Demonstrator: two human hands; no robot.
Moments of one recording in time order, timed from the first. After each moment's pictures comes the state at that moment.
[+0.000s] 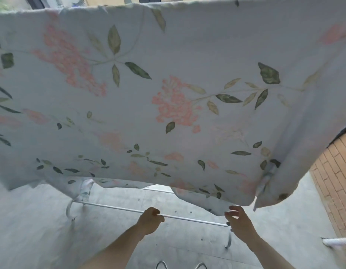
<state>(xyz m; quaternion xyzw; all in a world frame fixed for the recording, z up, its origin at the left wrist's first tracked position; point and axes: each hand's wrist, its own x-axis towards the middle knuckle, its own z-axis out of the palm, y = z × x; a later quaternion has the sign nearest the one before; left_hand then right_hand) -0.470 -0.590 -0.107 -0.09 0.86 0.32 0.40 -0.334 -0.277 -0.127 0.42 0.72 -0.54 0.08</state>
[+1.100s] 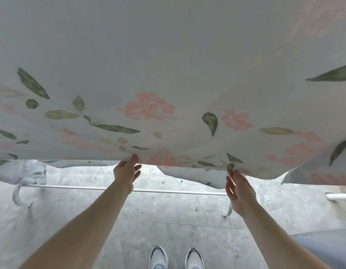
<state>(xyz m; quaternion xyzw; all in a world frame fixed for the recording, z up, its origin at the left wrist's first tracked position) -0.636 -0.545 -0.336 -0.34 0.64 0.66 0.21 -0.445 -0.265 -0.349 0.59 0.28 -0.75 -0.10</state>
